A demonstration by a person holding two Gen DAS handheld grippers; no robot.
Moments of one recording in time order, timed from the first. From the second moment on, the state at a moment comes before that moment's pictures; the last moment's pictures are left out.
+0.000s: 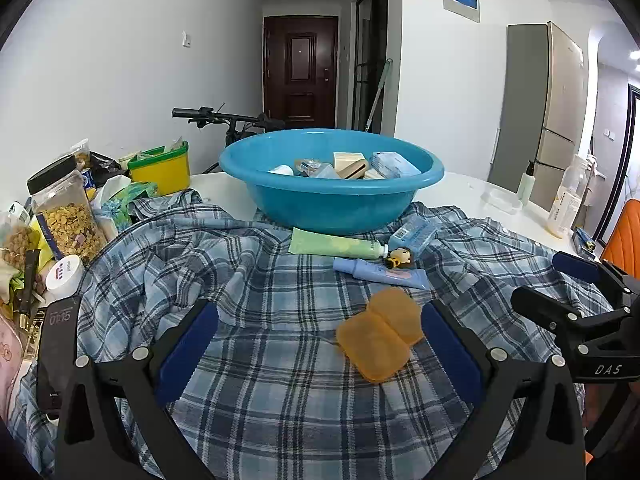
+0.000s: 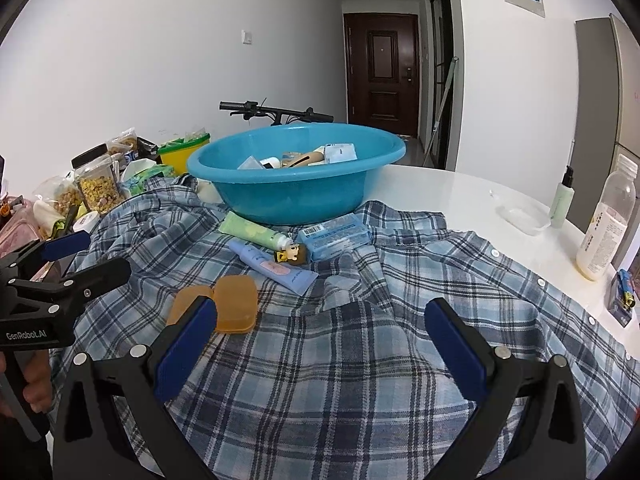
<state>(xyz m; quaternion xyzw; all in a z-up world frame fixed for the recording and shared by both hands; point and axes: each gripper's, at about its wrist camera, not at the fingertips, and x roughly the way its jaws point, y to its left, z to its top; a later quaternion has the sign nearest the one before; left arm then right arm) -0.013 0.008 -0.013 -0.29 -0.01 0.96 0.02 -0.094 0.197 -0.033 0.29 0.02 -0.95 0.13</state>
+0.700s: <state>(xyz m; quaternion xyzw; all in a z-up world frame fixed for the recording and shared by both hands) -0.016 0.026 -0.013 -0.30 0.01 0.95 0.02 -0.091 0.205 -0.035 0.30 0.02 -0.95 0.13</state>
